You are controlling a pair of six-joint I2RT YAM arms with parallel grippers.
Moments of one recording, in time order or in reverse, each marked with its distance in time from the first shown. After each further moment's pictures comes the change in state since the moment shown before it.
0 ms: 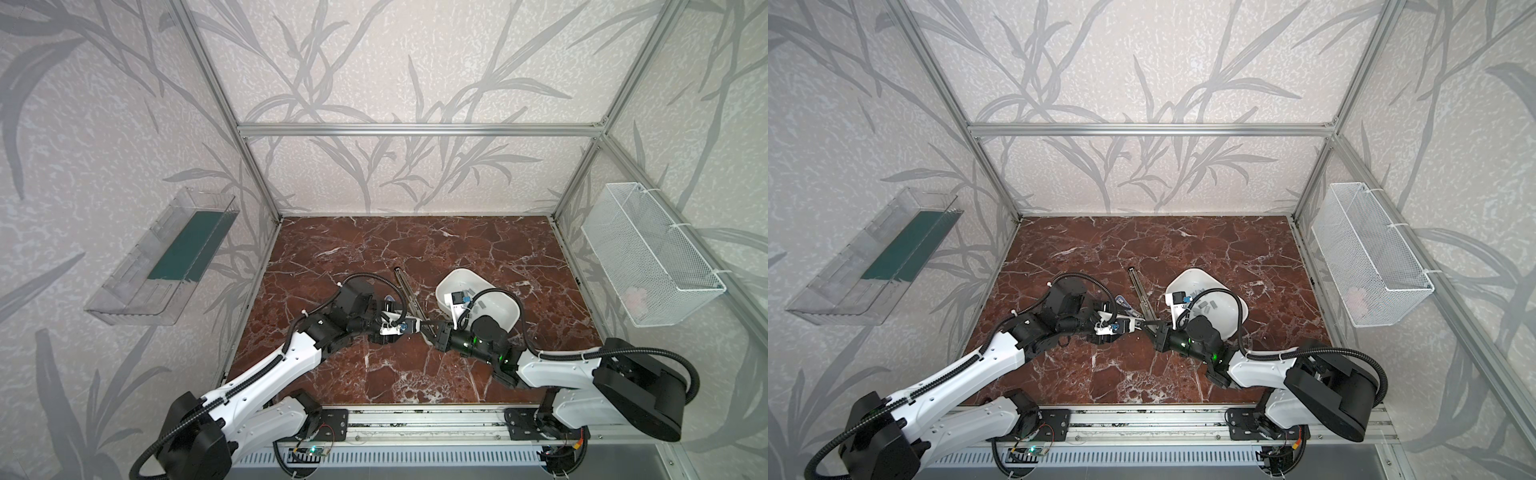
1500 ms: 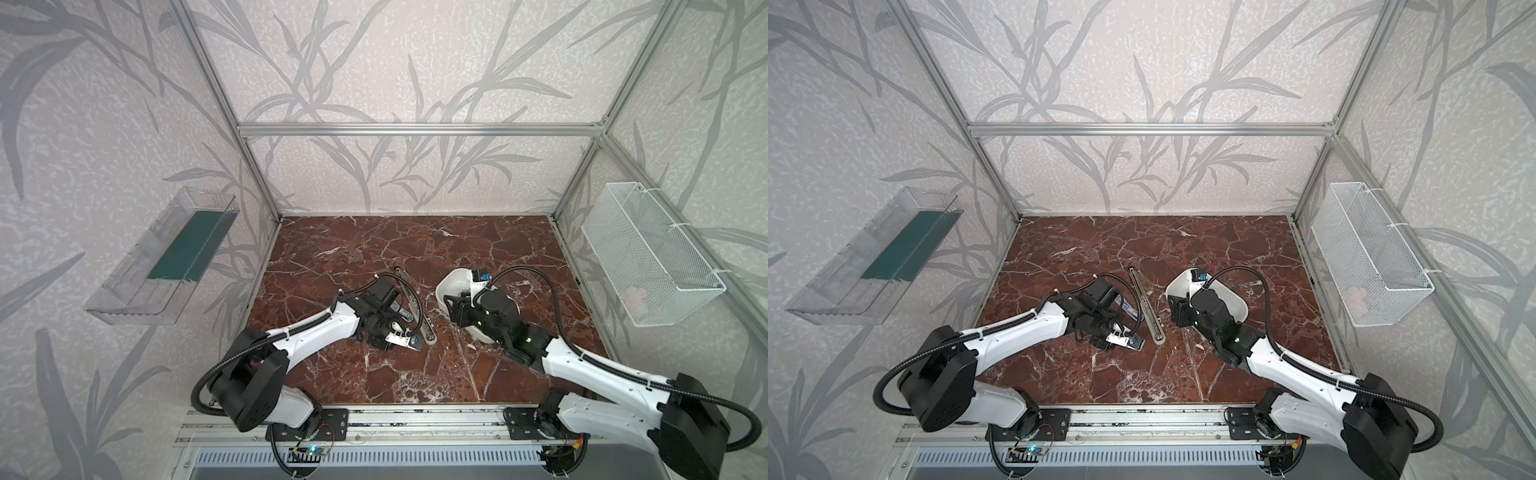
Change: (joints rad) left arm -0.019 0.413 0.165 -0.317 -0.101 0.345; right arm -0.183 -0.251 0.269 -0.874 0.377 -0.456
